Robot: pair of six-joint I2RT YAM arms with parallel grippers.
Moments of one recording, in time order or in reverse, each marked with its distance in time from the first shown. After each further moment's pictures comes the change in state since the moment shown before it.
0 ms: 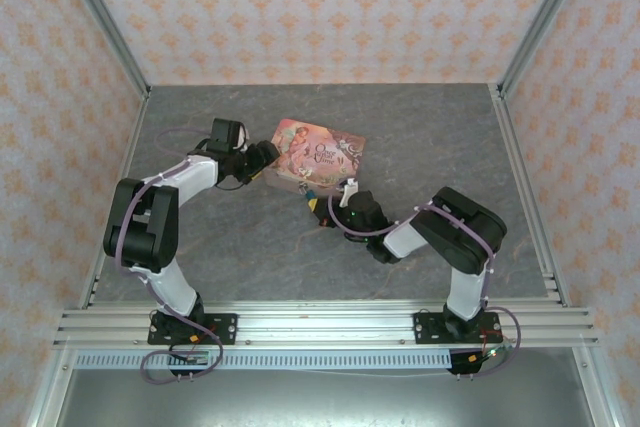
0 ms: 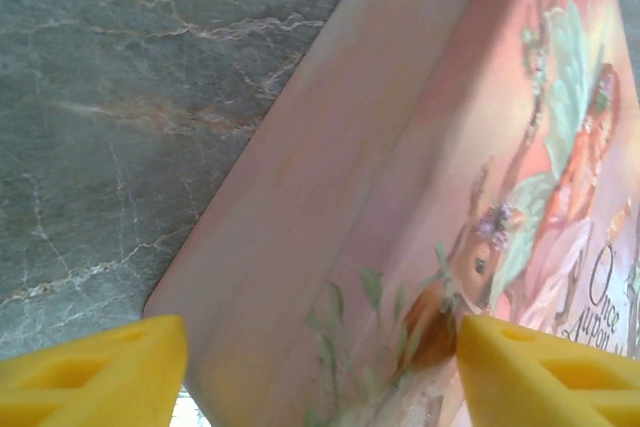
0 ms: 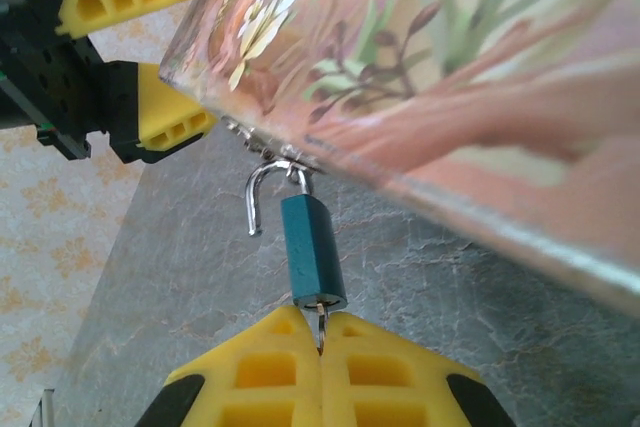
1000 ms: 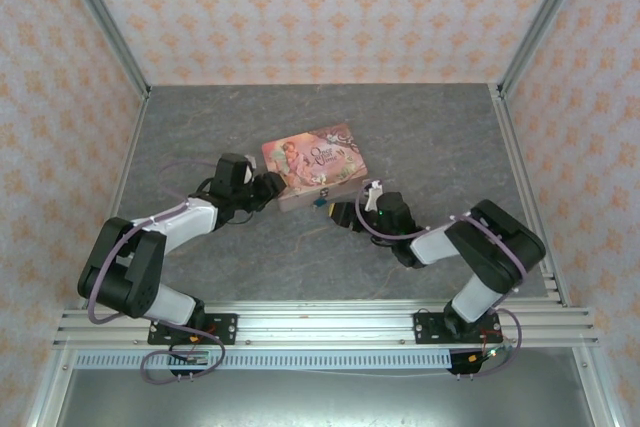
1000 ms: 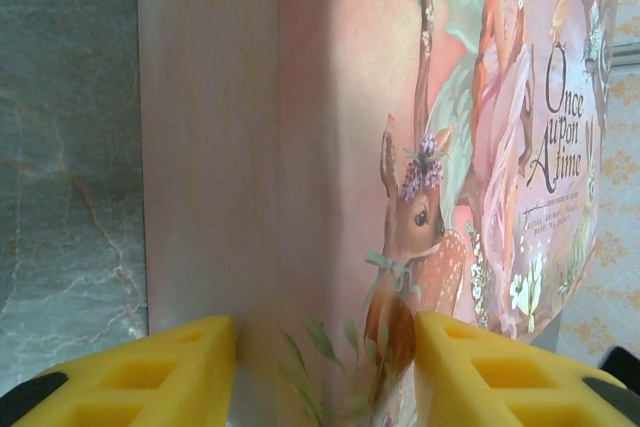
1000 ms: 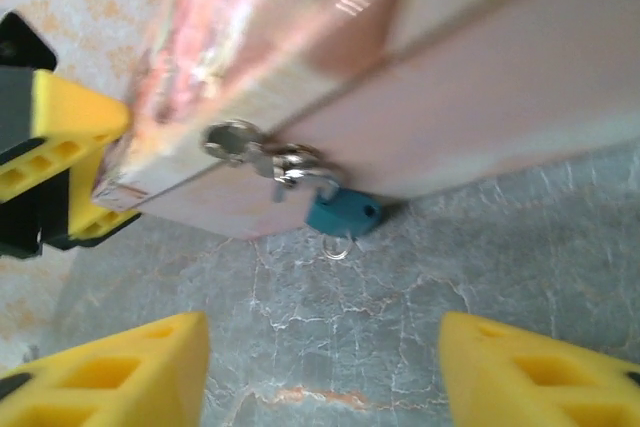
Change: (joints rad) left arm -0.152 -0.282 -0.391 0.244 -0.040 -0.179; right arm -0.134 -0.242 -0.175 -0.126 -0.137 -0.119
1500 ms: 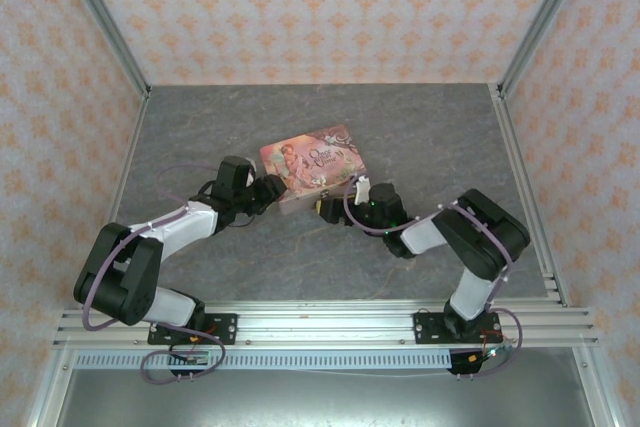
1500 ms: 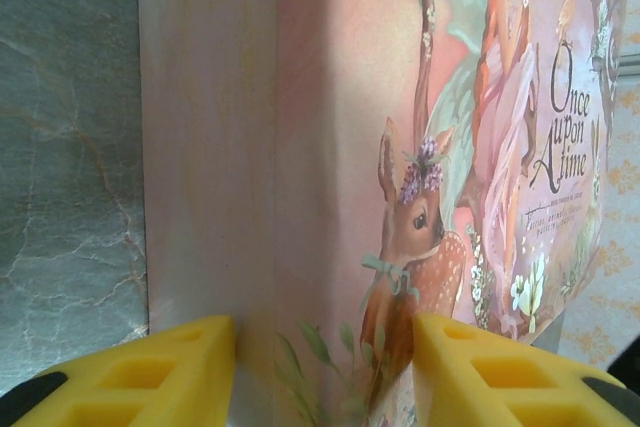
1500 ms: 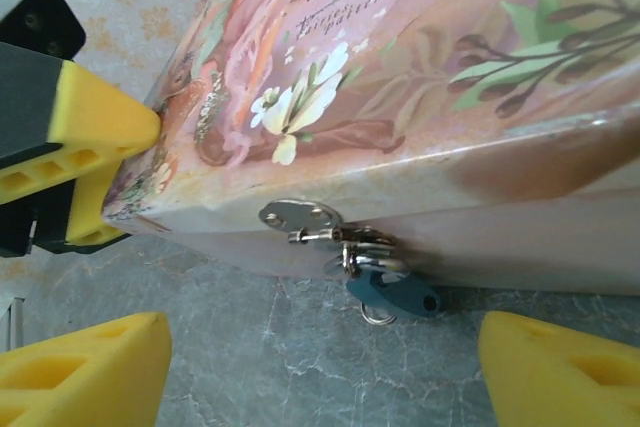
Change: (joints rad) left arm -0.027 -0.029 -0.012 -0.026 -0.040 -0.042; right arm -0.004 0.151 0.115 0.059 -0.086 -0.130
